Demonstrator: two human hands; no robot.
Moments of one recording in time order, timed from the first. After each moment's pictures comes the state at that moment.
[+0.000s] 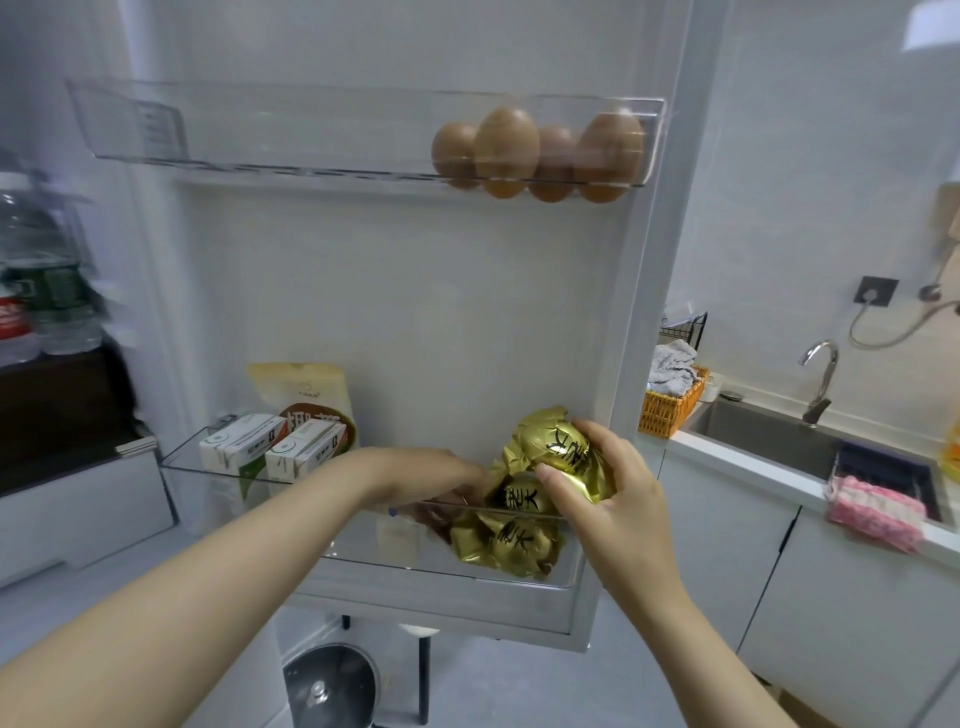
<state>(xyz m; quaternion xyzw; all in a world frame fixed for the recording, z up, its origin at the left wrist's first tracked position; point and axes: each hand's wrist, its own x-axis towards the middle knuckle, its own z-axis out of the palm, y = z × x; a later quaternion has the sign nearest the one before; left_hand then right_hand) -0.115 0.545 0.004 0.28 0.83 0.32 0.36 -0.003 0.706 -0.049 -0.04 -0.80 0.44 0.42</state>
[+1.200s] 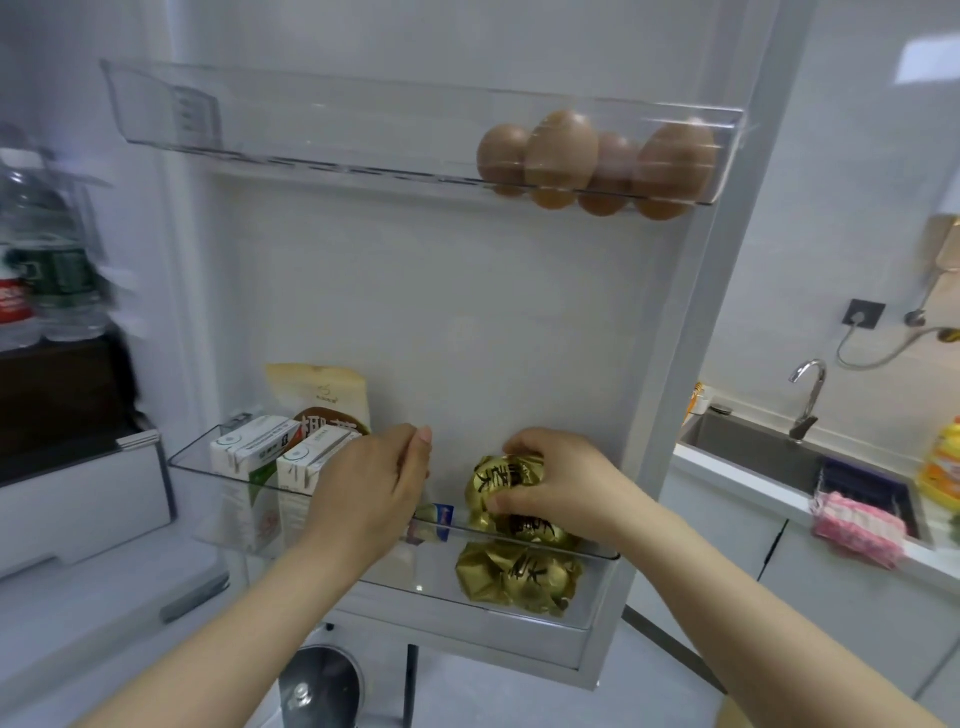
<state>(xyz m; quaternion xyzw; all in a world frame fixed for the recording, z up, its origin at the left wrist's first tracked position) -0.118 0.486 -0.035 0.29 0.84 0.38 -0.26 -0.043 0.674 0.003 -0.05 -0.96 0.24 0.09</state>
